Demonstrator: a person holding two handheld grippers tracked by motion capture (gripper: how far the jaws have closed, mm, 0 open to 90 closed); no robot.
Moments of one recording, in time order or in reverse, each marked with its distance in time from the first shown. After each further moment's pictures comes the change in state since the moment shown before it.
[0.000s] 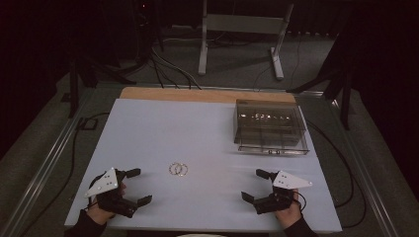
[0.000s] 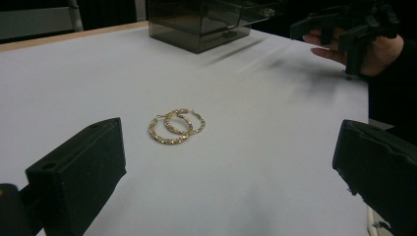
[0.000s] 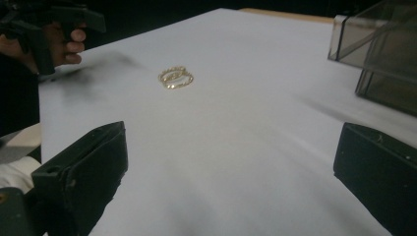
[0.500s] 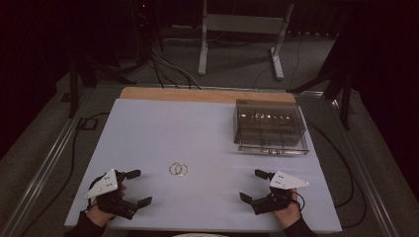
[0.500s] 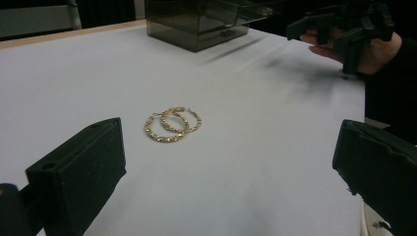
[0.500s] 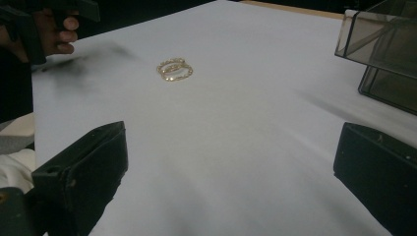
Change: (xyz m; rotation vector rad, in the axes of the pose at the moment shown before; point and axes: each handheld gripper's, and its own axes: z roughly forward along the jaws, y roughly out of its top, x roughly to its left) left arm -0.002 -0.001 -0.002 0.000 0.000 -0.007; right arm 0.003 0.002 0.004 0.030 -0.013 -0.027
